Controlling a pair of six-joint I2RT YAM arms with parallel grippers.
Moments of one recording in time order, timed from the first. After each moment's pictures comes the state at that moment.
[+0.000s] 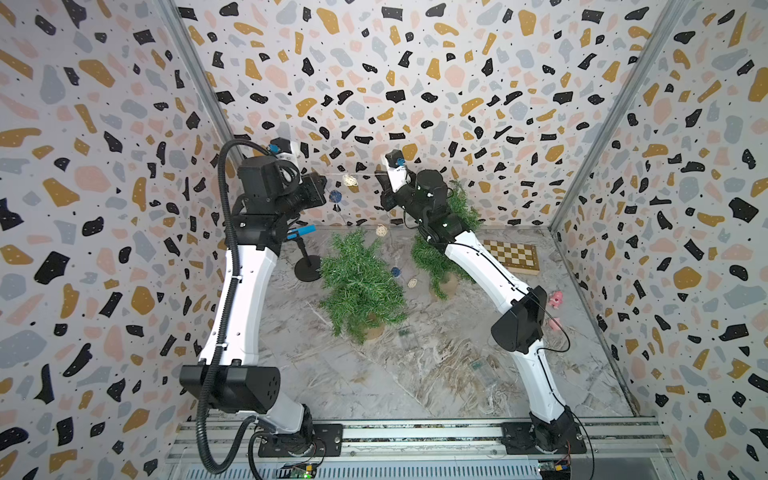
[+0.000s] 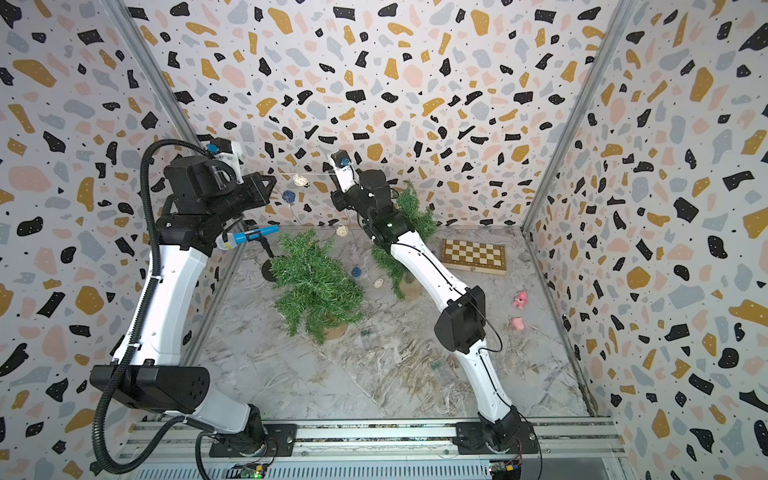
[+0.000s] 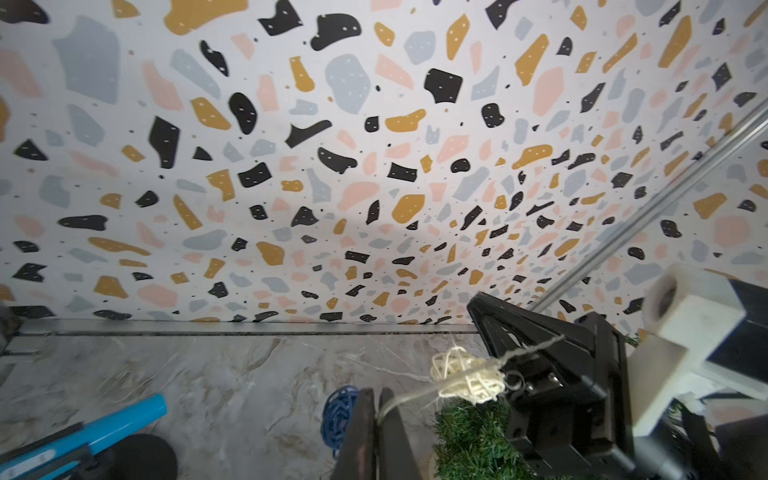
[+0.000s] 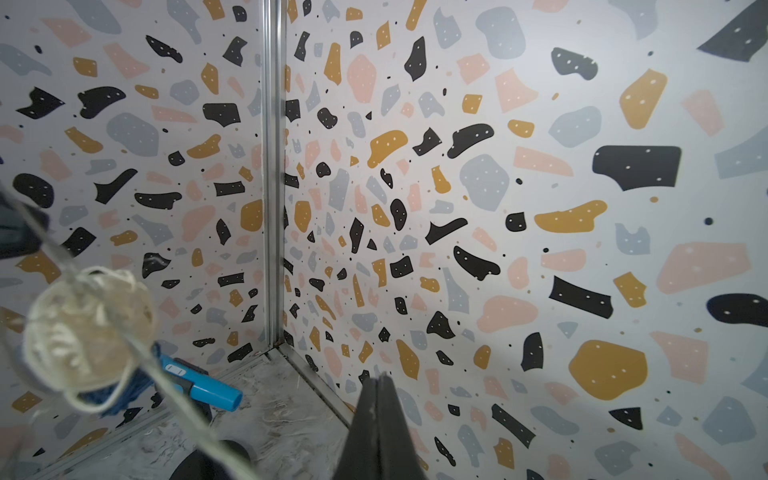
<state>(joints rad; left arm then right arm) -0.03 1.55 1.89 -0.56 0.34 -0.34 0.69 2.28 2.46 -0.07 -0.08 -0.14</state>
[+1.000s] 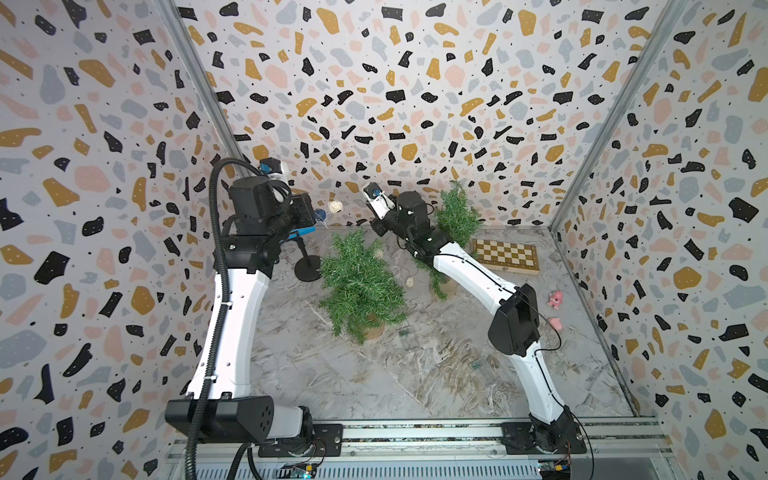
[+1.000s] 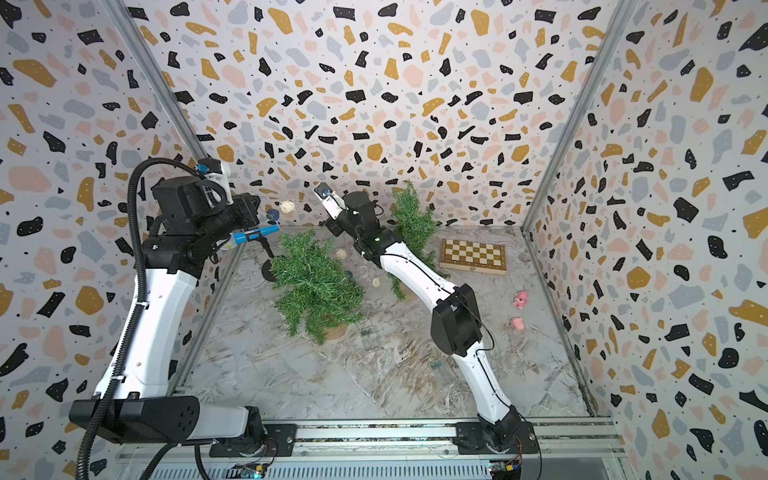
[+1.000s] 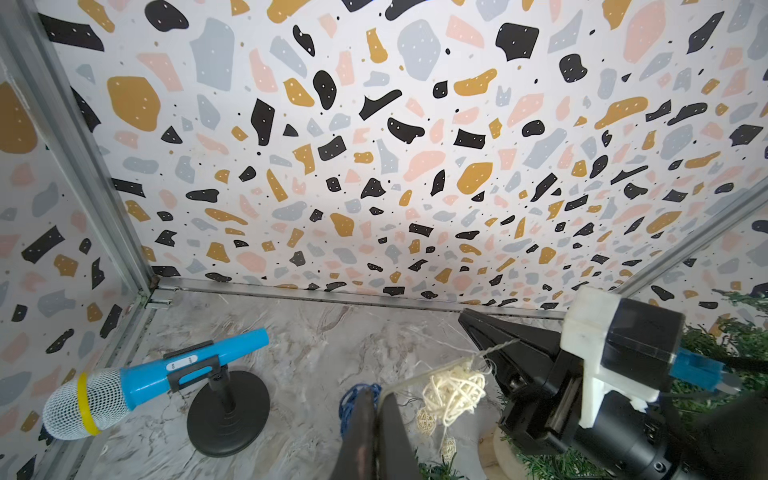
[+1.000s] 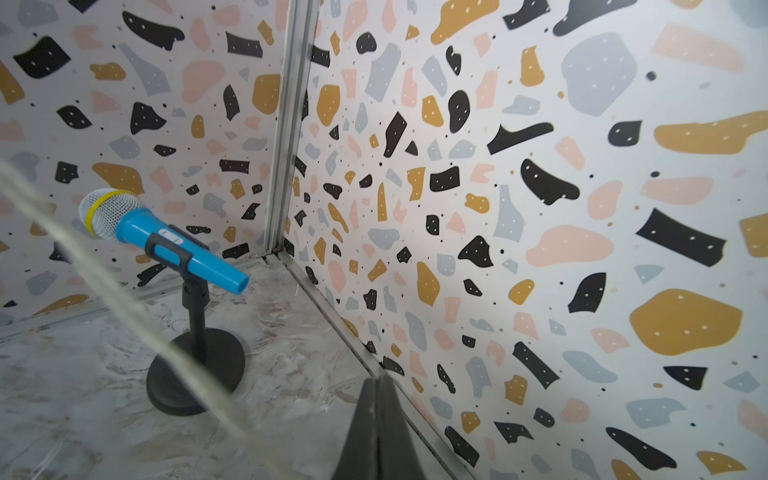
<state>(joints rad) 0.00 1.39 1.72 -0.62 0.20 -0.24 0.73 2.28 2.28 -0.06 -0.03 -0.33</state>
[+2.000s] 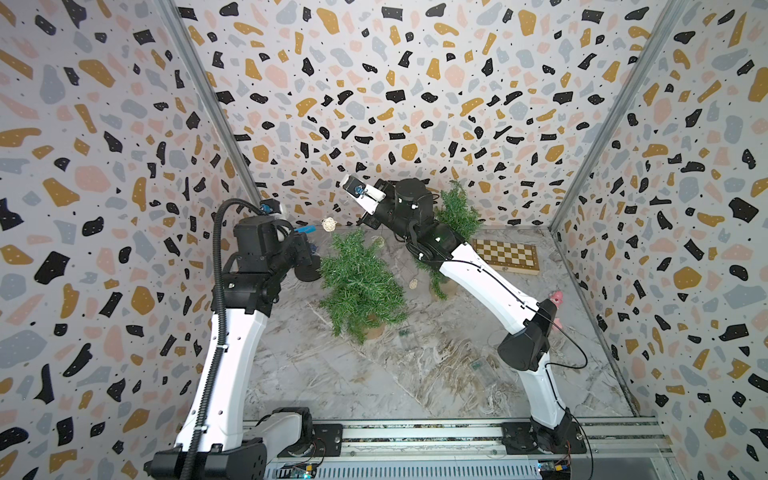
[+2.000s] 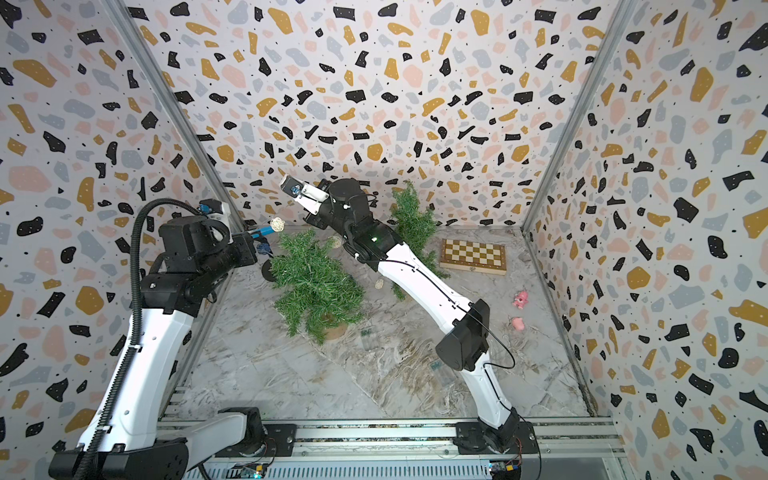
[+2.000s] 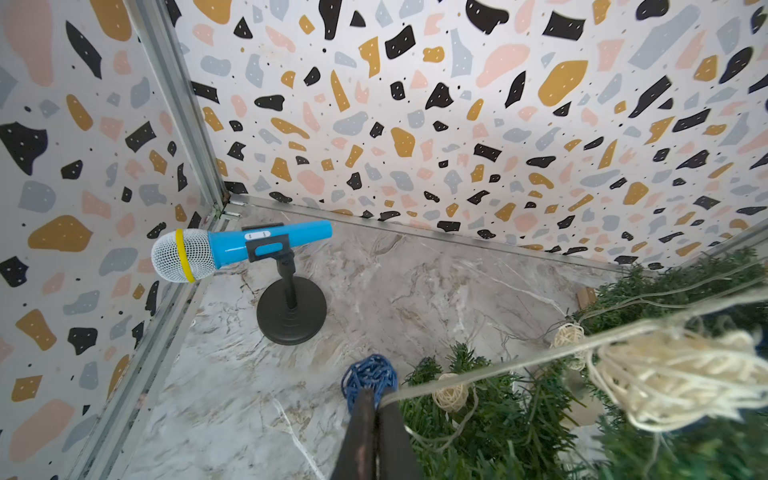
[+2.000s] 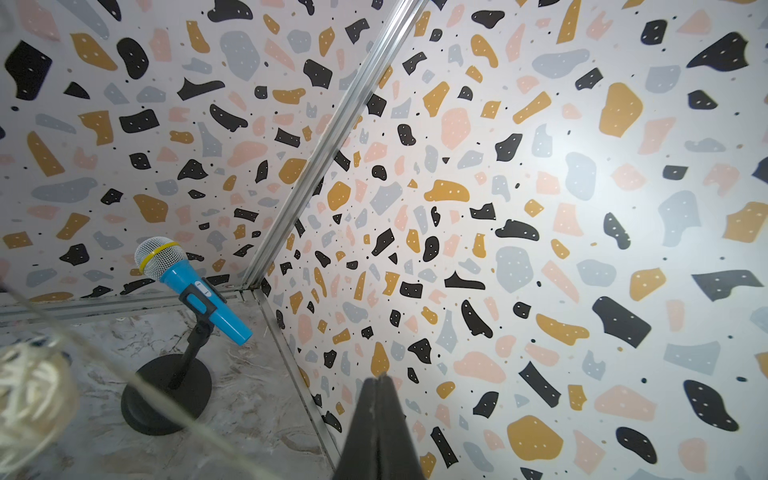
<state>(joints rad) -0.01 1.15 1.42 -0.71 0.06 -0.22 0.87 2.12 2.40 -0.21 0.06 -0.64</state>
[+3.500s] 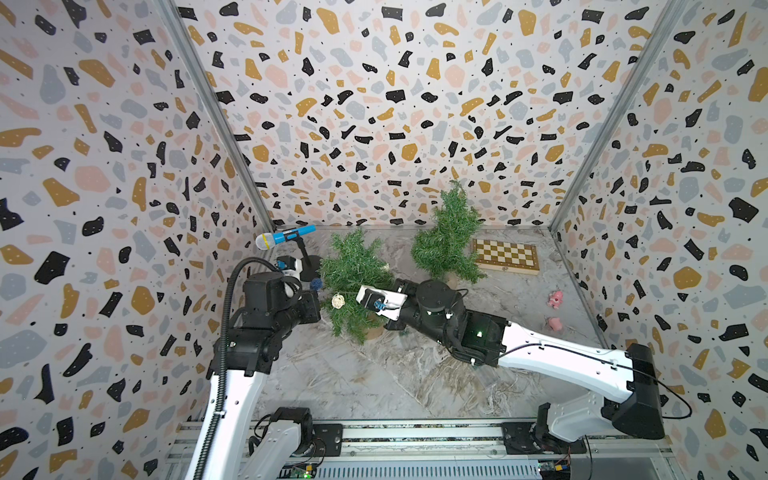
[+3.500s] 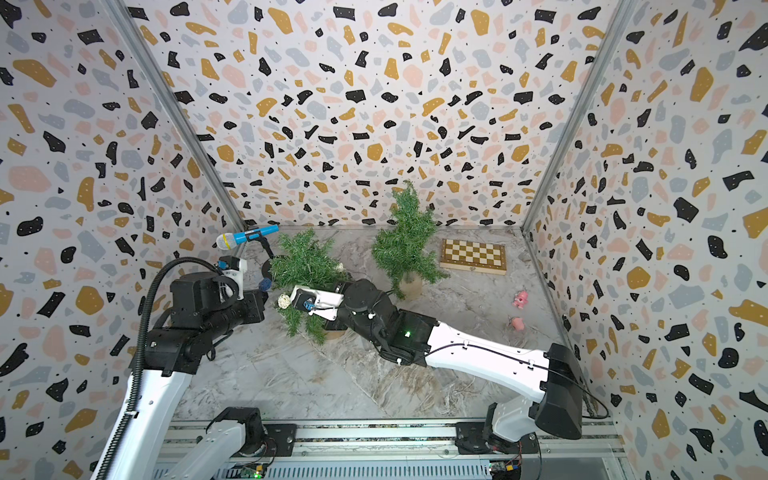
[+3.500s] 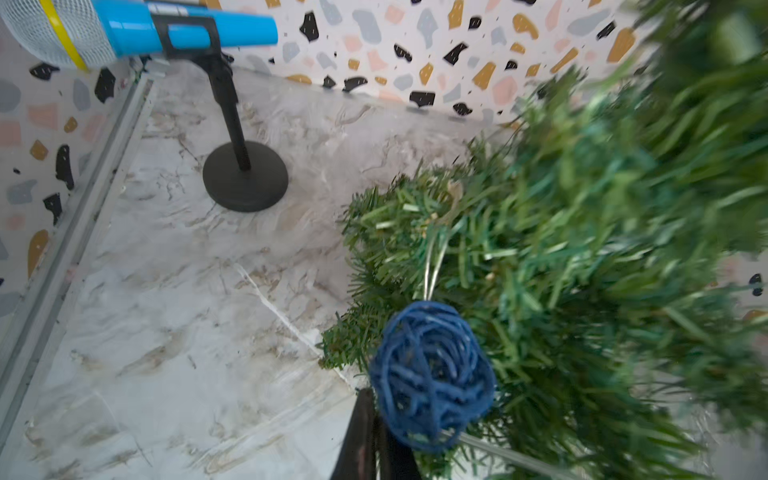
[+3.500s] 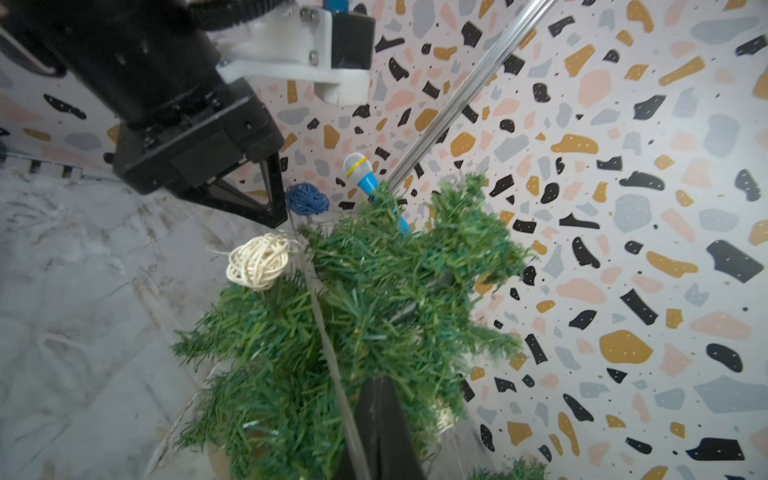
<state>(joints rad) -0.05 0.83 1.01 -0.85 0.16 -0.23 1.19 1.43 1.25 -0.03 0.27 -0.60</state>
